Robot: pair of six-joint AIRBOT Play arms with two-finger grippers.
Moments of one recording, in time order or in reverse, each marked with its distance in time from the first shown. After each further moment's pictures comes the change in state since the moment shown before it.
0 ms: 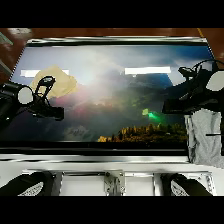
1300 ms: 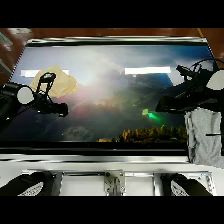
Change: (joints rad) left arm 0.000 -0.001 -0.003 -0.070 0.126 -0.002; right arm 0.000 0.000 0.000 0.148 -0.010 0.037
